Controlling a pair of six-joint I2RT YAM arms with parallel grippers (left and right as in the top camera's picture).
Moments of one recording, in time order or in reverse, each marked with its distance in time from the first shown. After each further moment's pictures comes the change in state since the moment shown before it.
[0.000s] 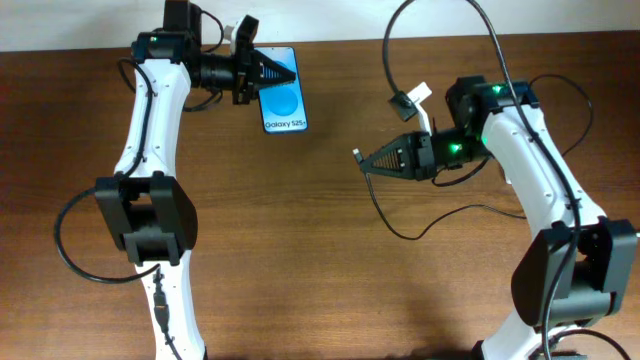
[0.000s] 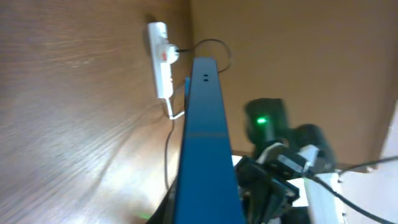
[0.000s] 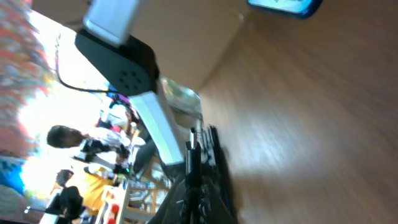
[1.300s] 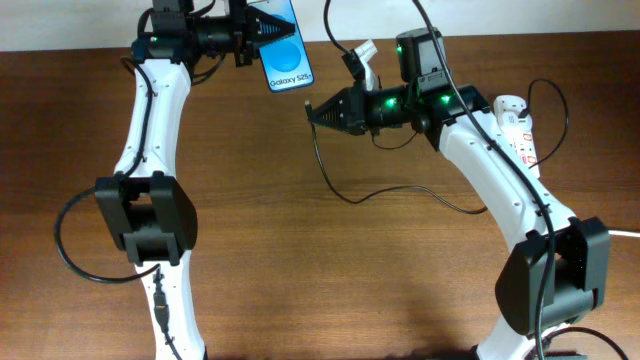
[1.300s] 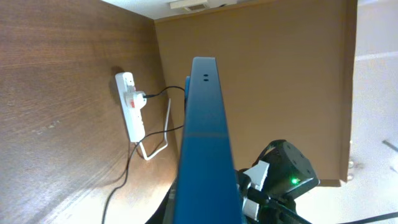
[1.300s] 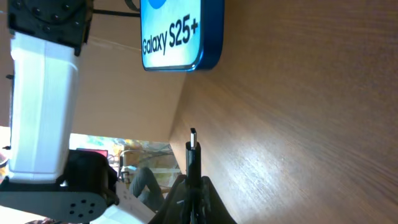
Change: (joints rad) left arm 0.000 0.000 -0.001 0.652 0.030 -0.580; right arm 0.196 0.005 0.038 0.996 0.359 1.284
